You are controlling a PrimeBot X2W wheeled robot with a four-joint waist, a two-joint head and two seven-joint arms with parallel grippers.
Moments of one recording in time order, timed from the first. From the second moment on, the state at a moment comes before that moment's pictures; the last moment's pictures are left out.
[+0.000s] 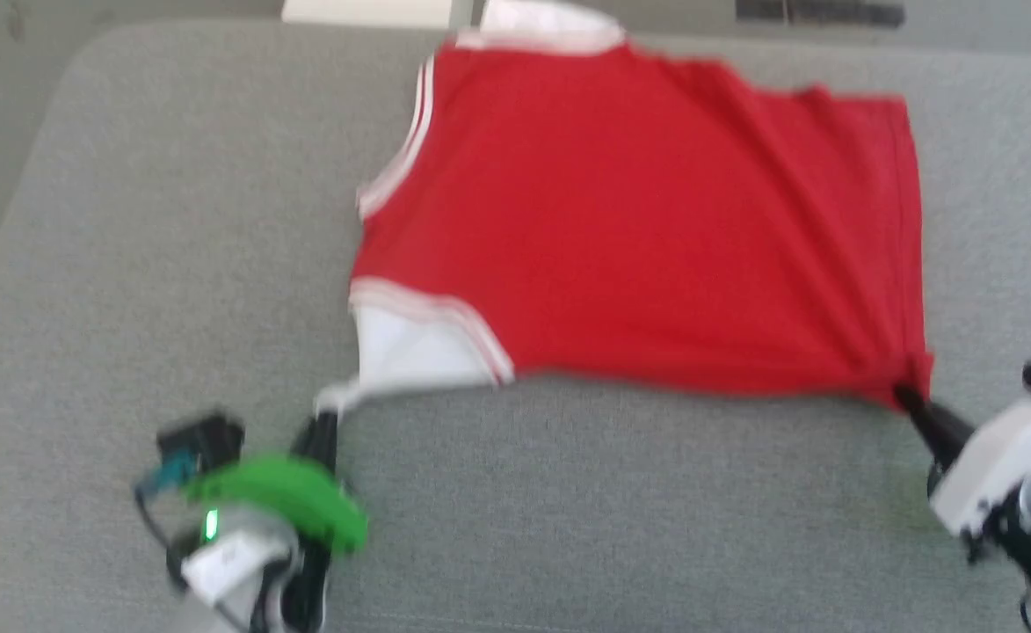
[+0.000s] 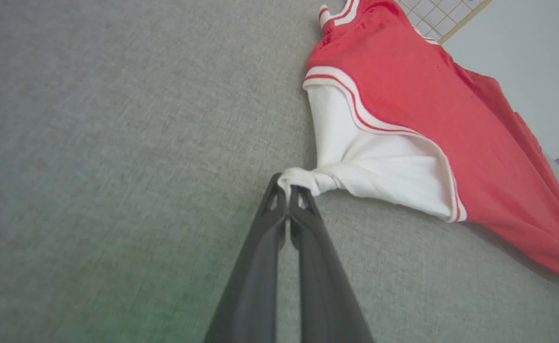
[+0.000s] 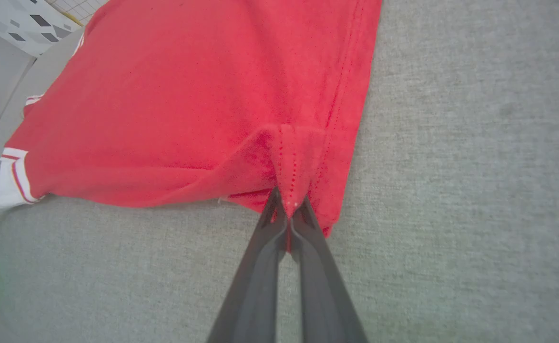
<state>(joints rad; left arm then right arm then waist) -0.25 0.20 -0.28 0.38 -0.80 0.05 -0.09 -0.20 -0.38 0.03 0.26 0.73 0.13 0.36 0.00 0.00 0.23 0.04</state>
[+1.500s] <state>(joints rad) -0.53 0.33 -0.33 0.05 -0.77 0.17 0.27 -0.38 -0.41 -0.10 0.10 0.55 0.13 0.88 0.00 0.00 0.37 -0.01</state>
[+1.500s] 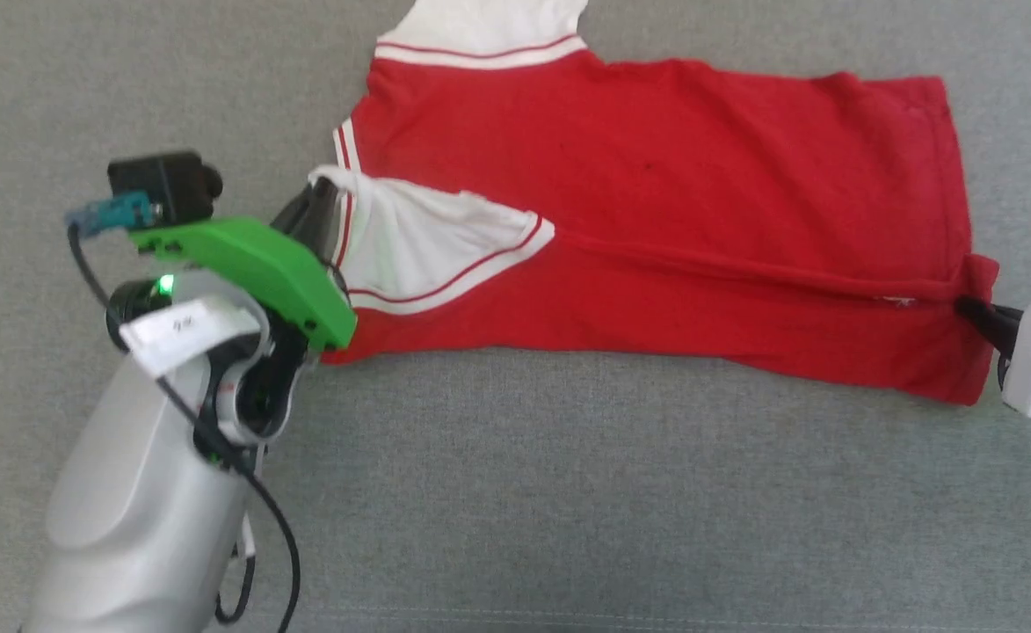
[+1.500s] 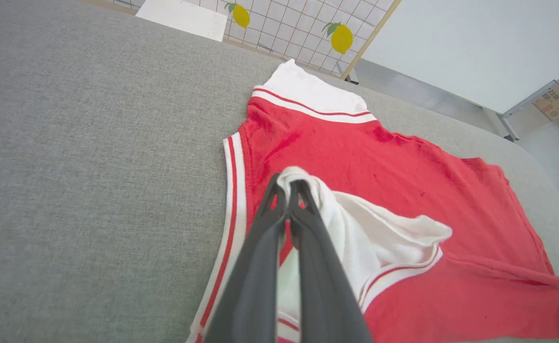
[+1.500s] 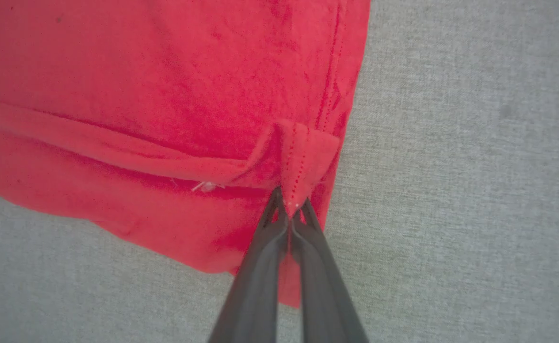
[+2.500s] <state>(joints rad) -0.66 0.28 -0.34 0.34 -0.75 0.10 0.09 -0.40 -0.32 -0.21 0.04 0.56 0.13 0.79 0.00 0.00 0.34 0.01</state>
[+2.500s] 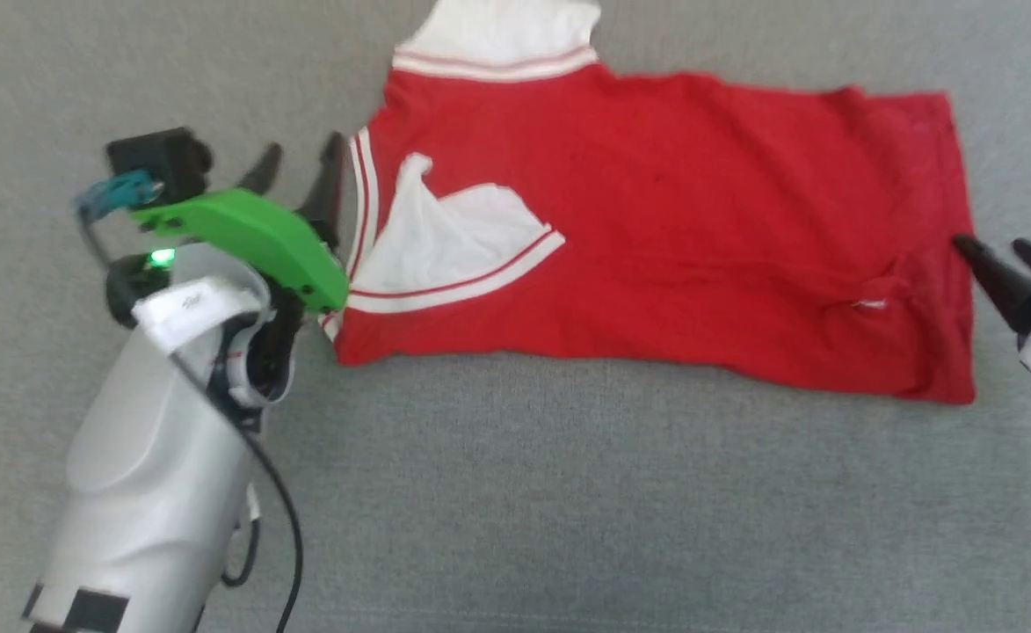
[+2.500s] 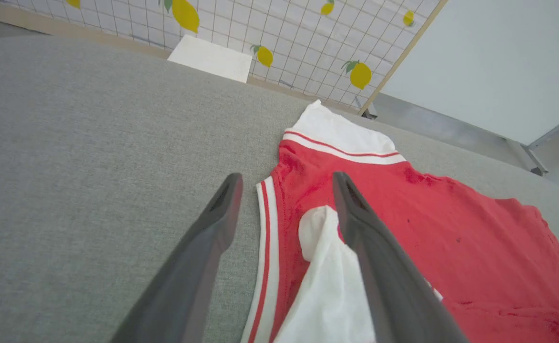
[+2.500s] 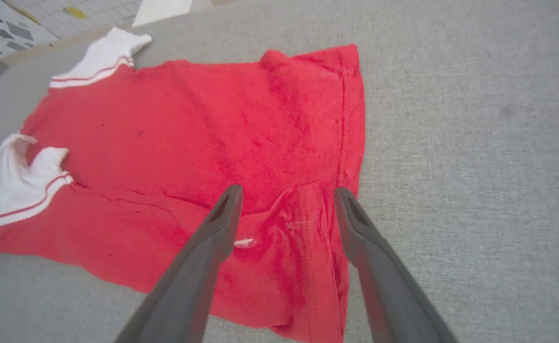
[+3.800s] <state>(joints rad) -0.41 0.30 -0.42 0.28 -0.71 0.25 0.33 -0.04 -0.27 -0.16 0.07 0.52 0.13 0.18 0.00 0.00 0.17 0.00</state>
